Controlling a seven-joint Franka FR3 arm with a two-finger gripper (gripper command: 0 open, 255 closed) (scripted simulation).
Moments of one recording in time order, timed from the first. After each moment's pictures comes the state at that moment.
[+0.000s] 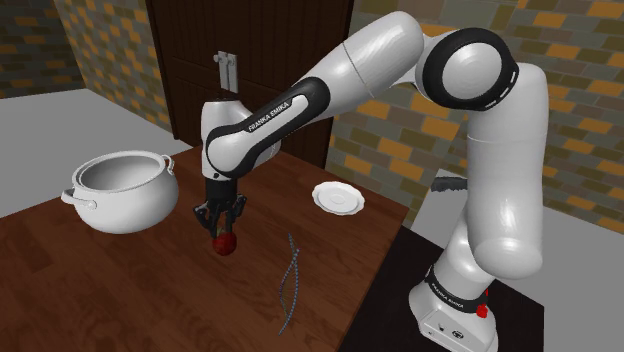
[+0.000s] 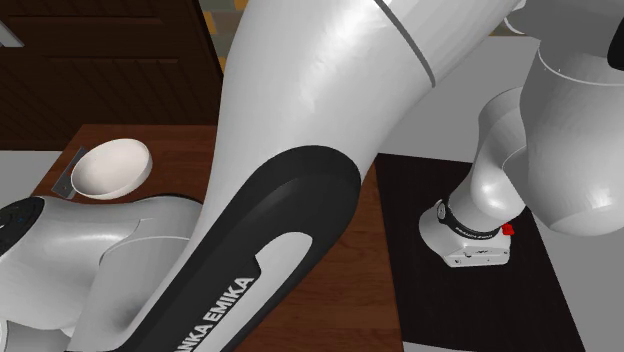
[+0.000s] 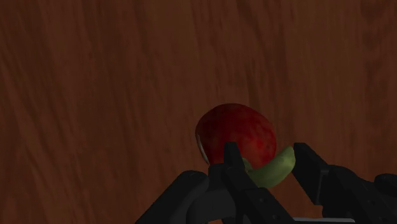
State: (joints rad) arm 0.23 0.40 0.26 -1.93 0.13 2.30 0.42
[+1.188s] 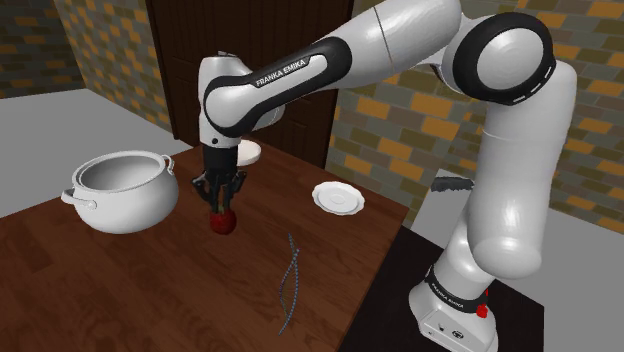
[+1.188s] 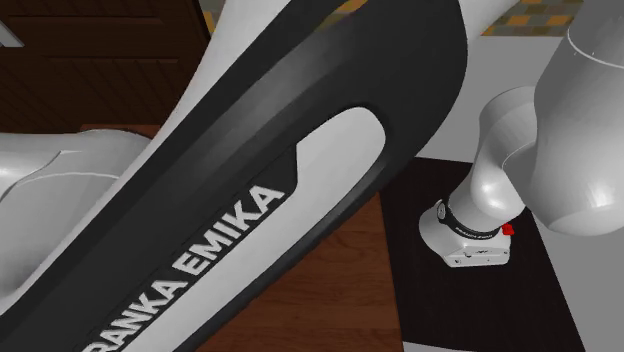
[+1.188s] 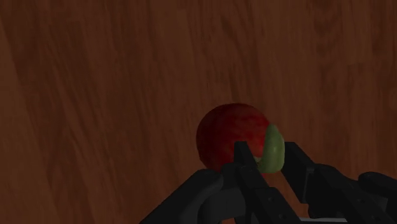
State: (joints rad) arm 0.21 0.28 0.27 -1.88 0.15 2.12 0.43
